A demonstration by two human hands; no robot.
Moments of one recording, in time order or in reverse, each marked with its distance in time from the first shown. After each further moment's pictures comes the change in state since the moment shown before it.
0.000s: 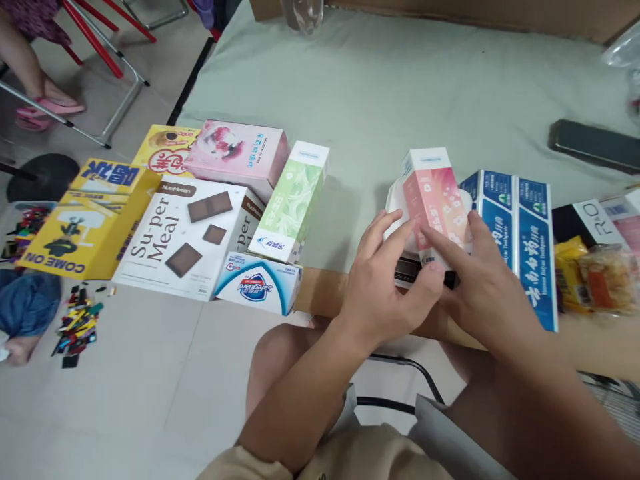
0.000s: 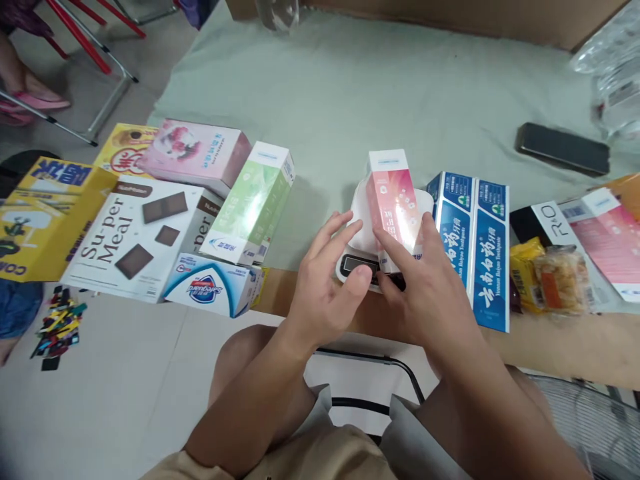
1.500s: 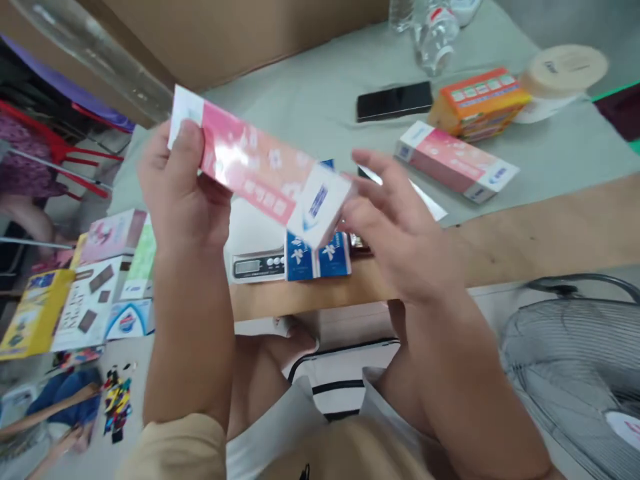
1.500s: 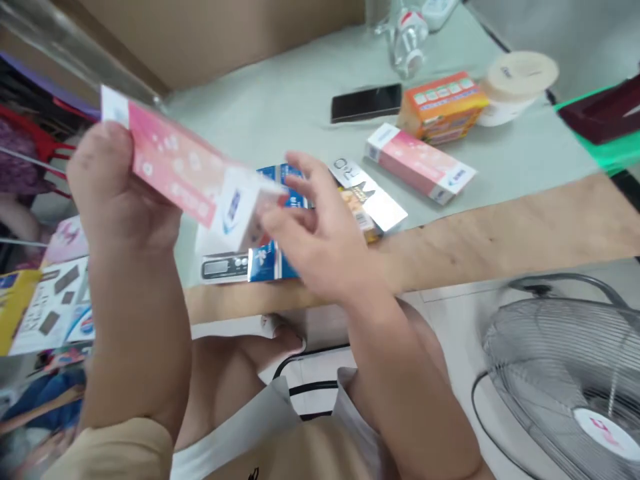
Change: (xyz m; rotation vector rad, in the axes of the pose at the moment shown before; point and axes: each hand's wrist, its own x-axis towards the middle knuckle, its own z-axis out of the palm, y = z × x) left_hand 0.156 0.074 0.084 -0.248 0.018 0.192; right_hand -0.046 0.124 -0.086 1.501 0.510 0.215
